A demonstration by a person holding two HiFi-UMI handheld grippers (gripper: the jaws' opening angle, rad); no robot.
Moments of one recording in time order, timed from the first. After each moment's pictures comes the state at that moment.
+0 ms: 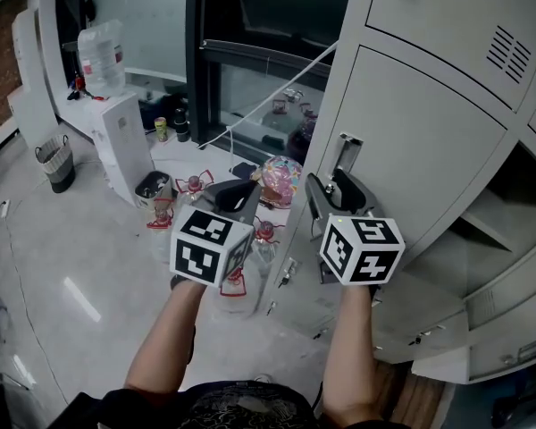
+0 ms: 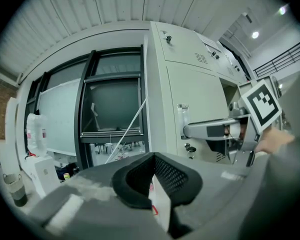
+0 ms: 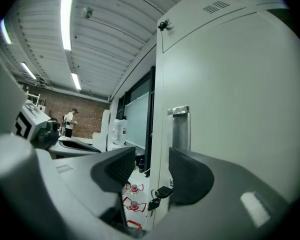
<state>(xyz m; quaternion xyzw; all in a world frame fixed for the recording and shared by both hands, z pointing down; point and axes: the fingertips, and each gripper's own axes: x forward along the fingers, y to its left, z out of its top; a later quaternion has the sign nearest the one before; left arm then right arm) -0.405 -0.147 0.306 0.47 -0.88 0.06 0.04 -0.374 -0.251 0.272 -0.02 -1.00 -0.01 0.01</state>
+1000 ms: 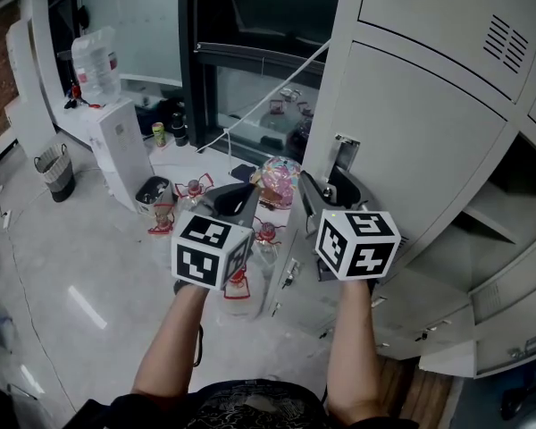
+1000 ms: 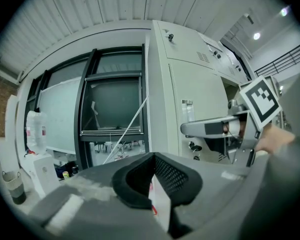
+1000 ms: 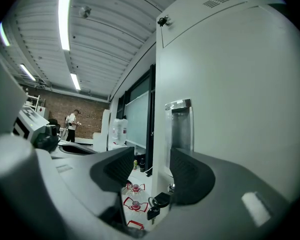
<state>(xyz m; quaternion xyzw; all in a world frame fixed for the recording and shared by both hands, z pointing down) -0.411 -0.149 0.317 0.46 -0.88 0.05 0.05 -0.385 -0.247 0.275 -0.02 -1.00 -0.01 0.02</state>
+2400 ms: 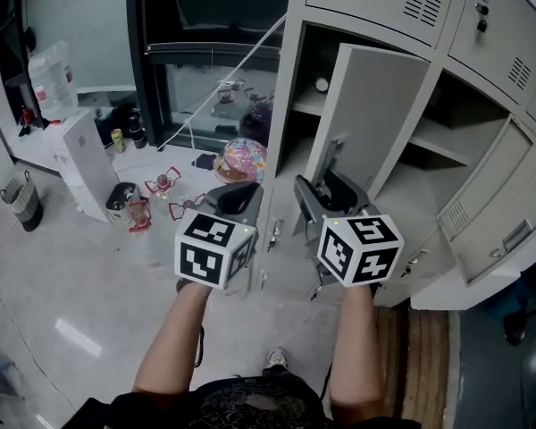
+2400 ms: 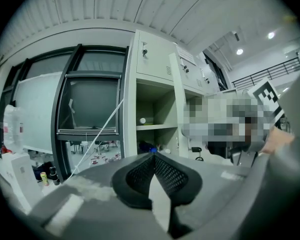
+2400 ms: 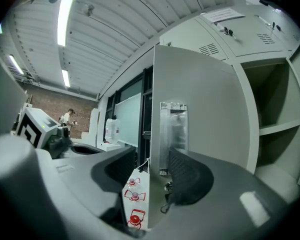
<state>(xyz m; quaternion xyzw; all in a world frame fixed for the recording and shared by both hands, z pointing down) -0.294 -0.128 0.314 0.58 -0.81 0.05 0.04 -0.246 -0.195 0.273 0.06 -1.00 0.00 0.02</state>
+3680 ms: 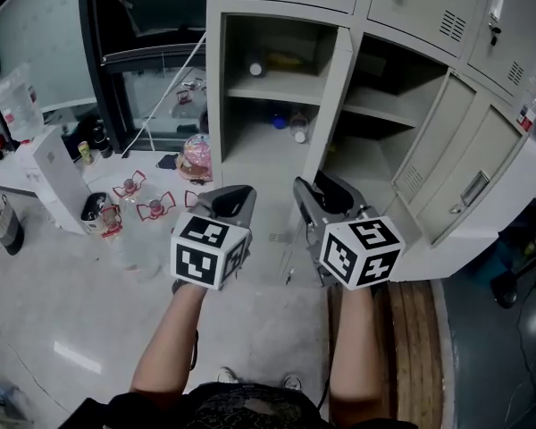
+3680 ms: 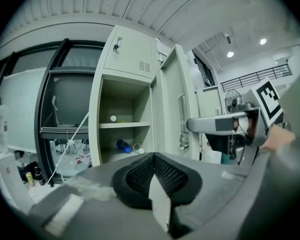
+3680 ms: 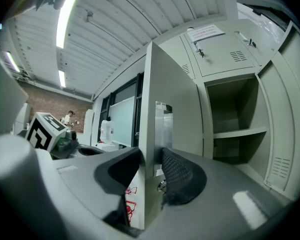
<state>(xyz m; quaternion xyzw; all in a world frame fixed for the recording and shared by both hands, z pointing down) -0.185 -0.182 0.323 0.63 -0.77 0.06 0.05 -0.119 -0.238 0.272 0.10 -1.00 0.00 0.01</state>
